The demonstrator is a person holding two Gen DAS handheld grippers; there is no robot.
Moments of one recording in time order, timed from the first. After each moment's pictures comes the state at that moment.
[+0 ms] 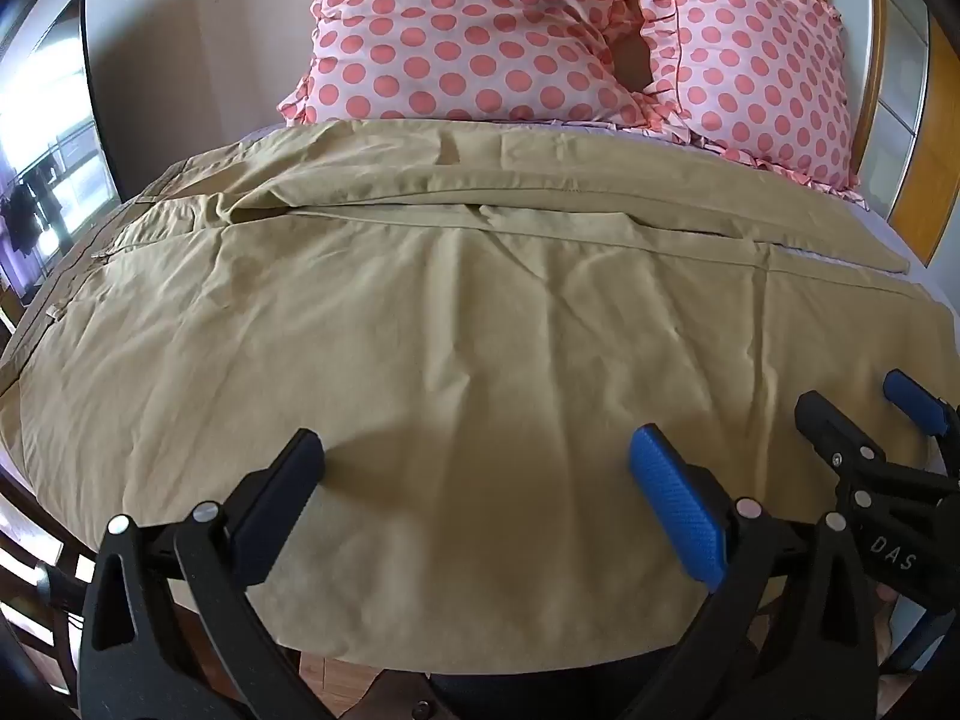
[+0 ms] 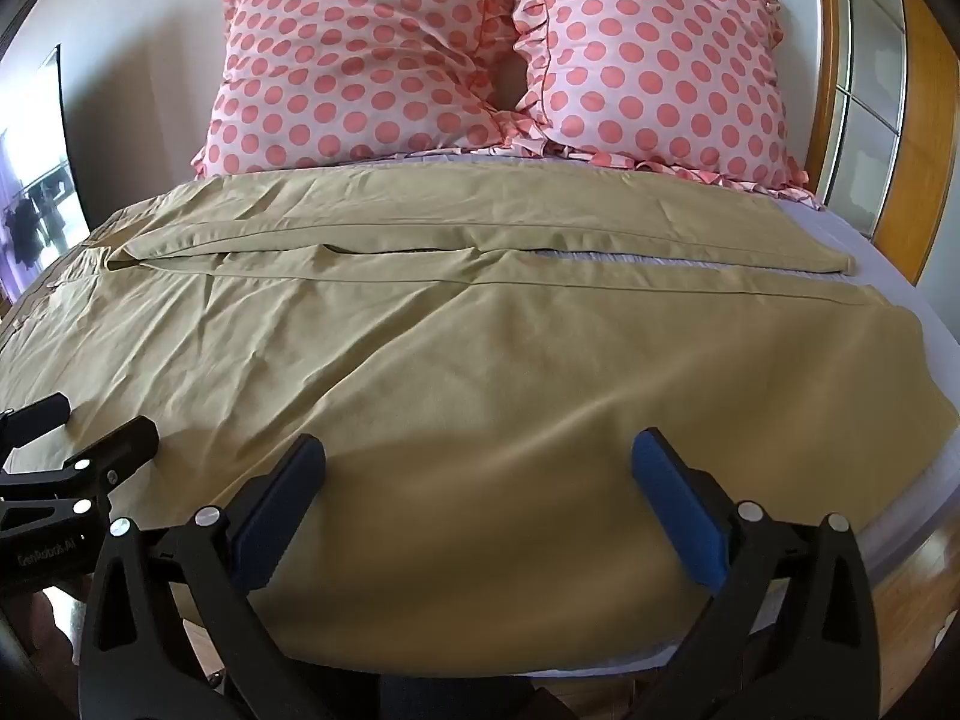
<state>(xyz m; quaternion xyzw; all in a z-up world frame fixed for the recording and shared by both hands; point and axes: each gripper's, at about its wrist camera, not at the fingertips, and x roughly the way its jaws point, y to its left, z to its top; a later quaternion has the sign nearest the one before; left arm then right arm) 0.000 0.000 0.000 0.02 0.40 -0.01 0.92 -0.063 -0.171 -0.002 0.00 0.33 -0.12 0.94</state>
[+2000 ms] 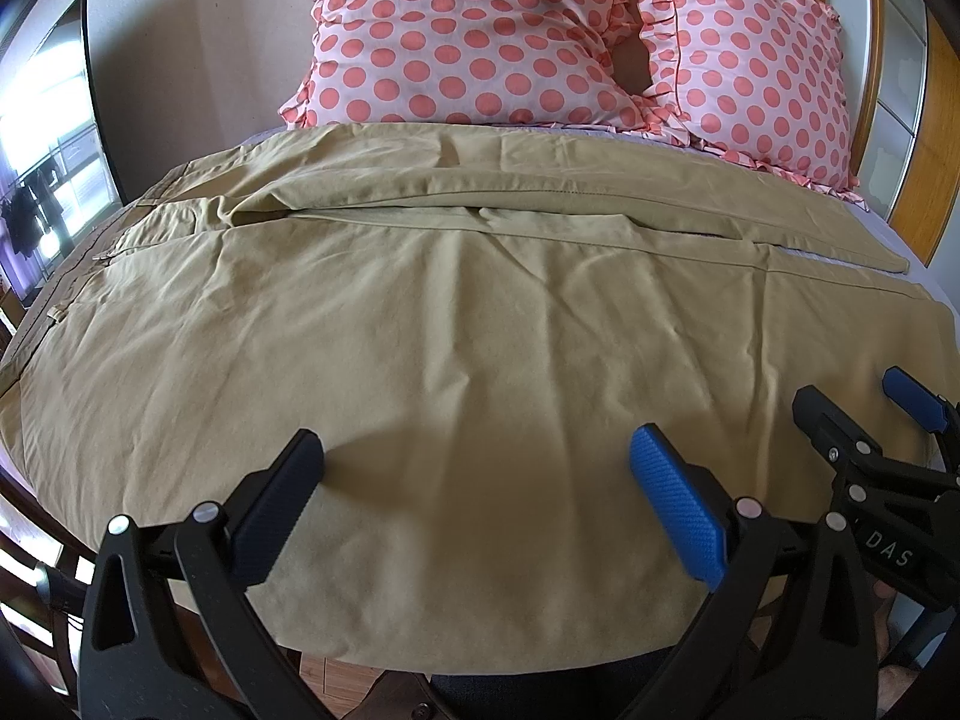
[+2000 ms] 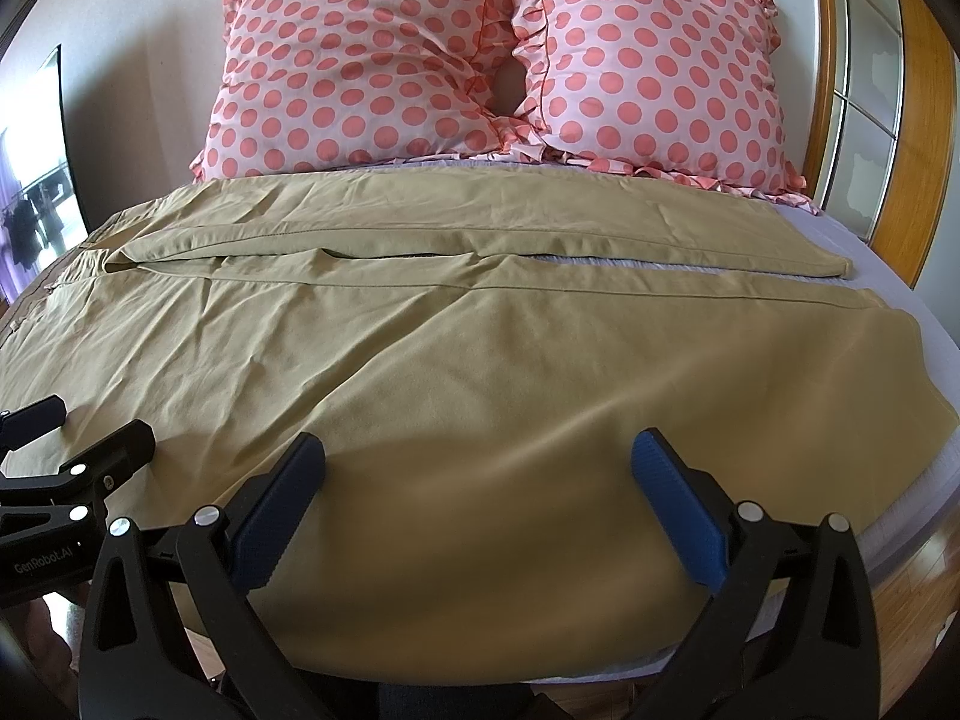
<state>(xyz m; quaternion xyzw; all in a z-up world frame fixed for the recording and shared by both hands) 0.000 0.000 0.000 0.02 0.39 -0.01 0.92 -0.062 -0.170 -0.003 0.00 0.33 -0.12 0.94</state>
